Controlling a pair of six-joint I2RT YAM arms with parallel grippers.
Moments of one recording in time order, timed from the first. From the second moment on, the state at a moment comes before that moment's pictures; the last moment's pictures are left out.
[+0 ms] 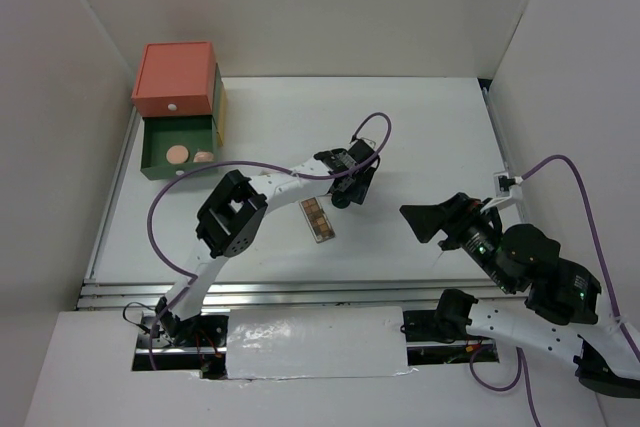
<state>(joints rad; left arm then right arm) -0.85 2.24 1.81 -0.59 -0.28 -0.40 1.07 0.38 0.97 -0.76 0.57 0.83</state>
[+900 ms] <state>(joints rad) -0.86 2.22 1.75 -0.58 -0.28 -0.40 1.07 0.38 0.97 -0.76 0.56 0.83</state>
